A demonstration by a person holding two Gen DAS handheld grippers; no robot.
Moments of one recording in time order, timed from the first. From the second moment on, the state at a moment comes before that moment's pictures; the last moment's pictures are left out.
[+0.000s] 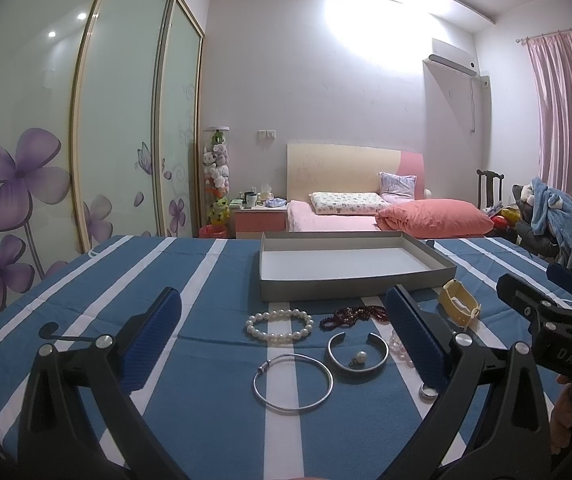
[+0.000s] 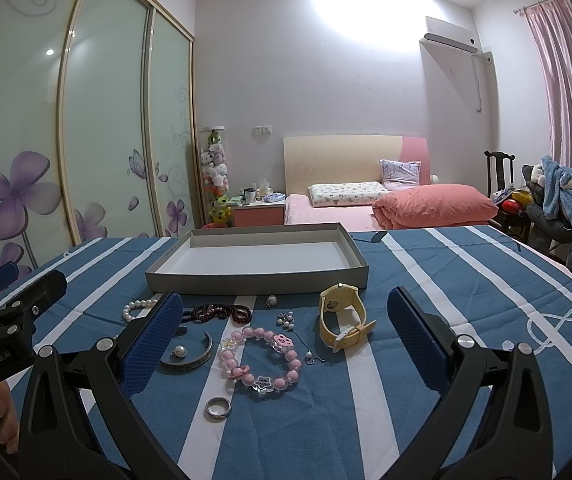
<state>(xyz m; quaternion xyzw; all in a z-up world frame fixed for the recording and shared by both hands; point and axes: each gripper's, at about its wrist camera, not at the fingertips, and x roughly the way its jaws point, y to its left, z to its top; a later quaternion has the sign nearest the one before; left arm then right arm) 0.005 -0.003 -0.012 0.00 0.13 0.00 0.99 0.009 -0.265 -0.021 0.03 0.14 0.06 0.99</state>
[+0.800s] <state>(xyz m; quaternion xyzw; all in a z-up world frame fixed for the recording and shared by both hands) 0.087 0.001 -0.083 0.02 0.43 -0.03 0.90 0.018 -0.272 -0.029 0.05 0.16 0.05 0.99</state>
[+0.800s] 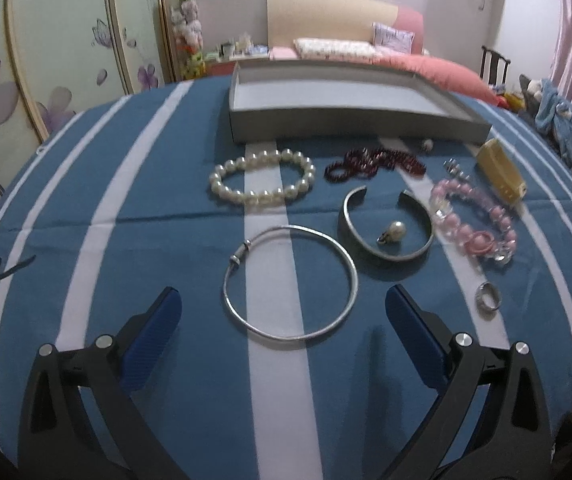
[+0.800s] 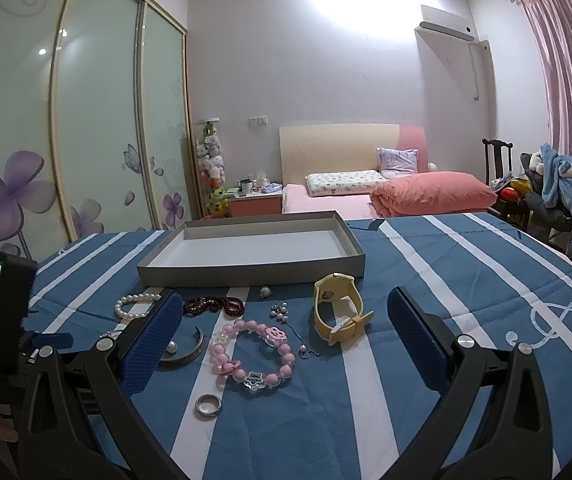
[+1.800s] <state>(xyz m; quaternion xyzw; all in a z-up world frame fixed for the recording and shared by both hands) 0.105 0.031 -0.061 -0.04 0.42 -0.02 0.91 0.066 -0.289 -0.035 0.03 0.27 0.03 0.96</state>
